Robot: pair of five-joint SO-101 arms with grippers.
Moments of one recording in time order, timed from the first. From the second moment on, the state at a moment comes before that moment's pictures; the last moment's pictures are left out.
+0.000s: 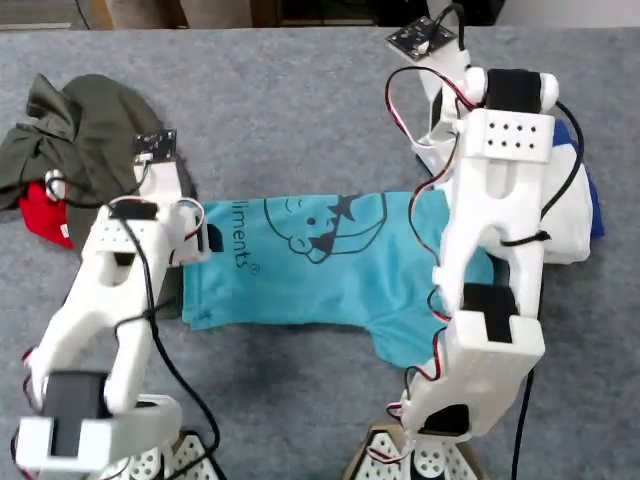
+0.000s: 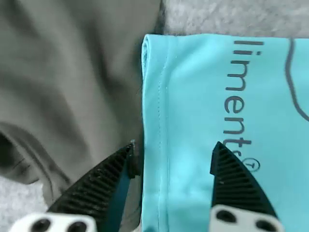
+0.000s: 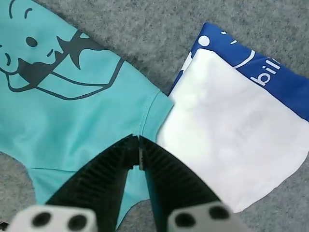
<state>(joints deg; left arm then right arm) -2.6 -10.4 37.8 52.1 -2.2 1.8 17.1 -35.6 101.3 29.3</state>
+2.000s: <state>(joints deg) 21.7 17.8 -30.1 100.0 9.0 9.0 16.7 -35.6 101.3 30.0</state>
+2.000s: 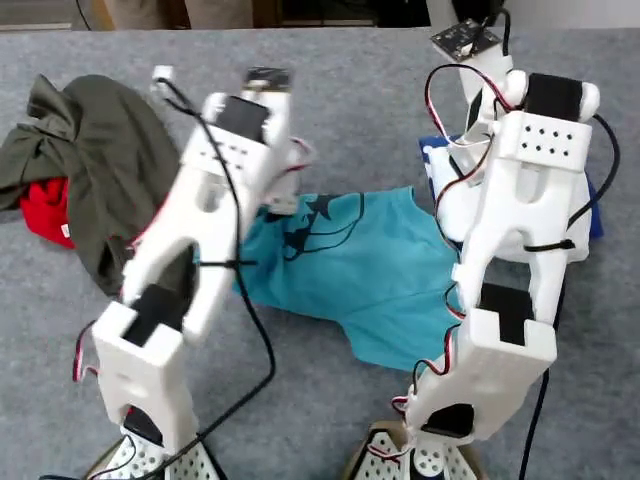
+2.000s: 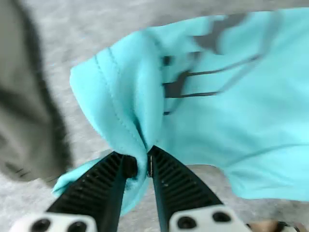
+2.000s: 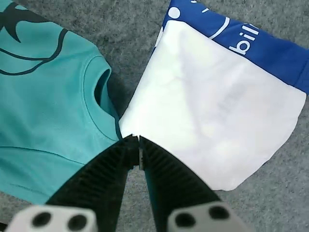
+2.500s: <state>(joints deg) 37.5 25.8 -36.9 84.1 19.6 29.7 0.0 -35.1 101.3 27.3</state>
